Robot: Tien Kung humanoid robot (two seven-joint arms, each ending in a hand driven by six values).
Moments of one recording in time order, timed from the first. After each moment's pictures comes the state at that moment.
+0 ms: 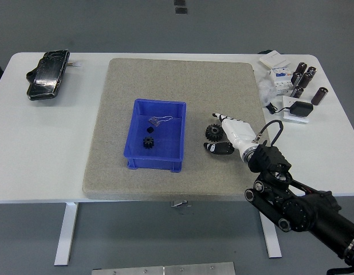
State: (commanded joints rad) left arm 0.05 0.12 -1.24 -0.18 1.07 0.02 0.18; right arm 0.49 -0.14 0.77 1.00 -2.04 -0.22 -0.29
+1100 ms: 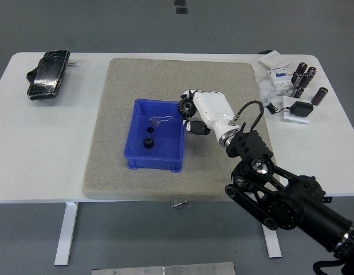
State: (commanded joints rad) left arm 0.05 0.12 -1.23 -0.18 1.07 0.03 0.18; right arm 0.55 -0.07 0.73 1.19 -2.22 -0.24 -0.33
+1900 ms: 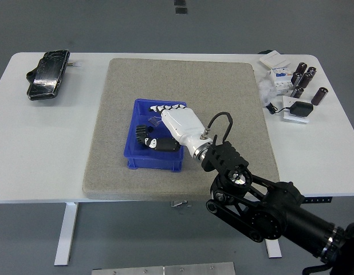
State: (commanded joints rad) left arm 0.05 0.12 -1.24 -0.18 1.07 0.02 0.19; right arm 0.55 -0.02 0.65 1.20 -2.16 -0.25 -0.29
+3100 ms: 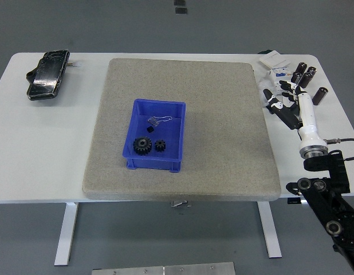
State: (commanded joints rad) left arm 0.07 0.12 -1.24 -0.18 1.07 0.02 0.18; right arm 0.16 -0.17 1.34 1.29 -1.60 -0.41 0.07
